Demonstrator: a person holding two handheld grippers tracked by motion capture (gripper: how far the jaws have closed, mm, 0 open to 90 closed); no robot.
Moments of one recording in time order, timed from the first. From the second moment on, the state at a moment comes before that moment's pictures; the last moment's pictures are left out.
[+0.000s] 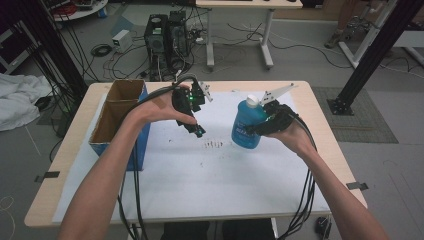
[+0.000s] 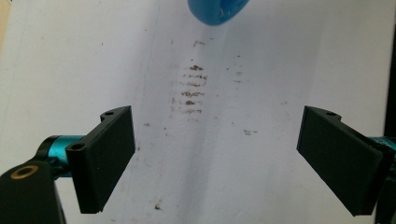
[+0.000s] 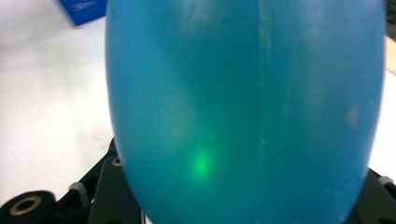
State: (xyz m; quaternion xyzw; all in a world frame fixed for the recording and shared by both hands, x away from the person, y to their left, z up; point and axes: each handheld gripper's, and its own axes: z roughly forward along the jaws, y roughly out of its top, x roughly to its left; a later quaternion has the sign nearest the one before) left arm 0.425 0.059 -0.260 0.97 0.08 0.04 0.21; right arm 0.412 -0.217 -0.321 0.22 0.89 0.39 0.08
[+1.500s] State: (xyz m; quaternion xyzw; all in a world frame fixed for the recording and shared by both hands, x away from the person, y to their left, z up) left arm 0.392 -0.004 -0.248 0.98 -0.03 0.02 0.20; right arm 0.383 -0.153 -0.318 0.05 0.93 0.37 0.03
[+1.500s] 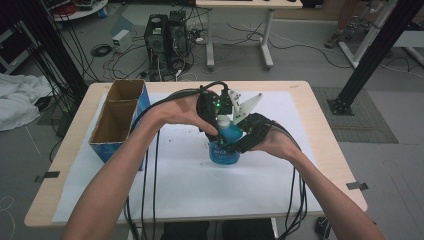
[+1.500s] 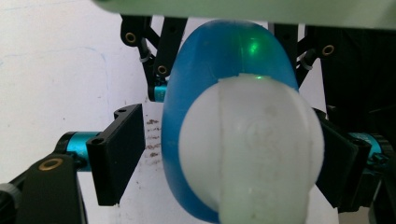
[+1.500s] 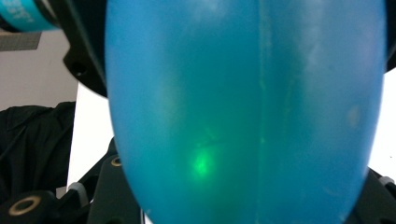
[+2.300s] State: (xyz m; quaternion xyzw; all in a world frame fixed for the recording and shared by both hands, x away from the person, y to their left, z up) left arm 0.391 -0.004 -0.250 0.98 -0.03 0.02 0.21; right arm 0.382 -0.151 -0.320 0.05 0.93 0.38 0.03
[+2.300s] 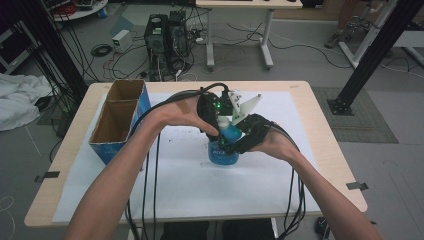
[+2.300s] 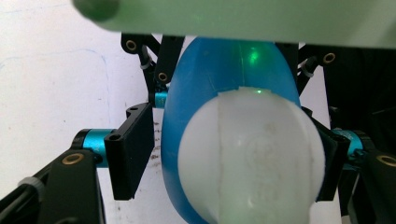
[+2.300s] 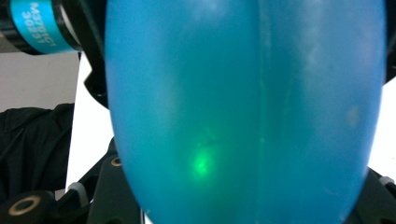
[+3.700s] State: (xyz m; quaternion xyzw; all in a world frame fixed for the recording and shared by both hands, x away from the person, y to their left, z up) left arm 0.390 -0.003 -0.245 0.98 -0.01 0.00 0.22; right arm 0.381 -0.152 -0.323 0.06 0.92 0.40 0.02
